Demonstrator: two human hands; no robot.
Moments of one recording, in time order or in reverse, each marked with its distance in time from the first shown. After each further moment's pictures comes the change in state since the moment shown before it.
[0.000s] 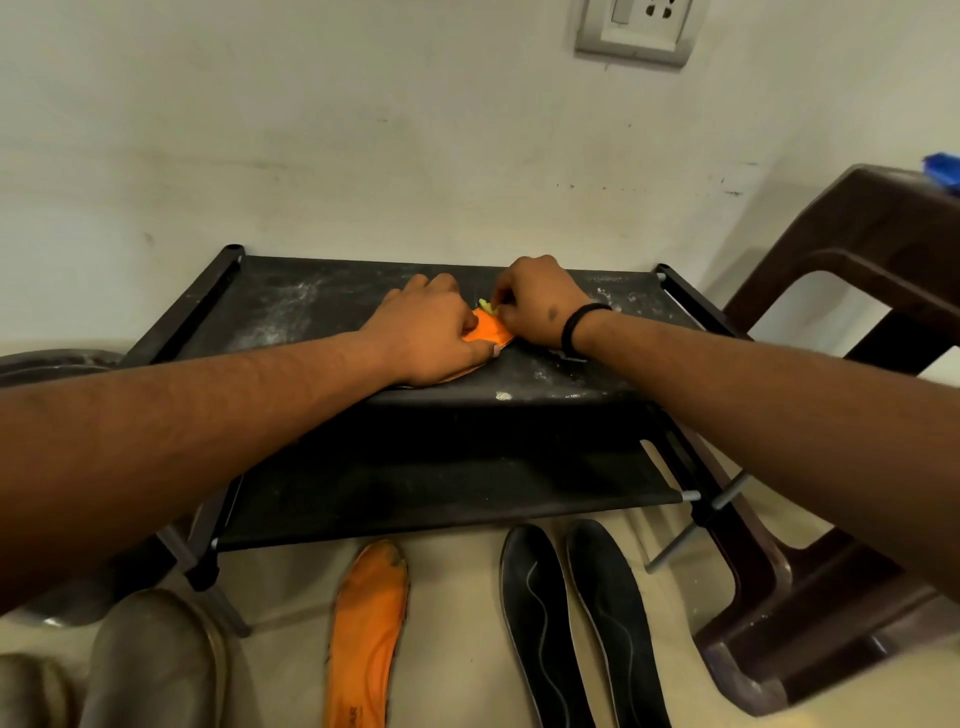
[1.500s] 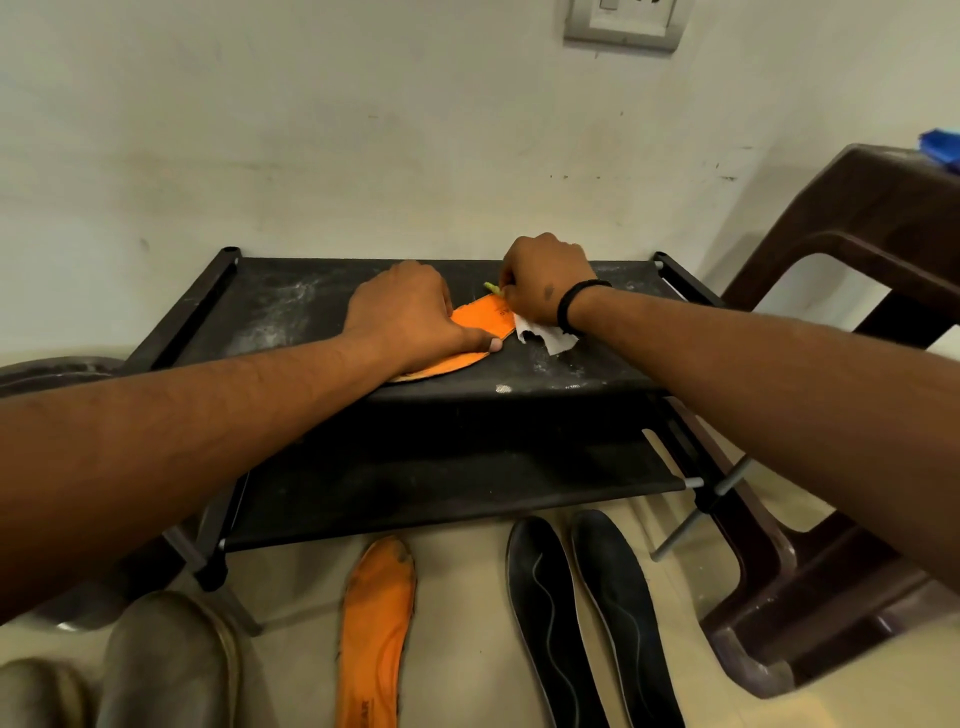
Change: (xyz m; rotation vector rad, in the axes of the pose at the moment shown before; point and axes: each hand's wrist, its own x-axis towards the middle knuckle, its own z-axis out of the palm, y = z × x) left_hand 0.003 -0.006 0.002 -0.161 0.197 -0.224; right_hand 0.013 0.006 -0.003 -0.158 0.055 0.076
